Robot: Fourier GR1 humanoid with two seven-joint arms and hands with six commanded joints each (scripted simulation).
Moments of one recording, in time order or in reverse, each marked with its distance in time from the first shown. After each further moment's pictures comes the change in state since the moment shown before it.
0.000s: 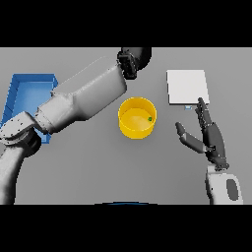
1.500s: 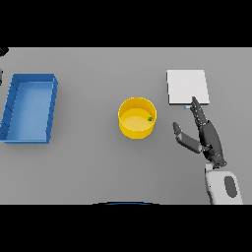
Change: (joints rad) left arm 0.402 0.357 0.993 0.170 0.840 0.417 0.571; right arm -0.028 -0.024 0.028 0.037 0.023 0.027 -0.049
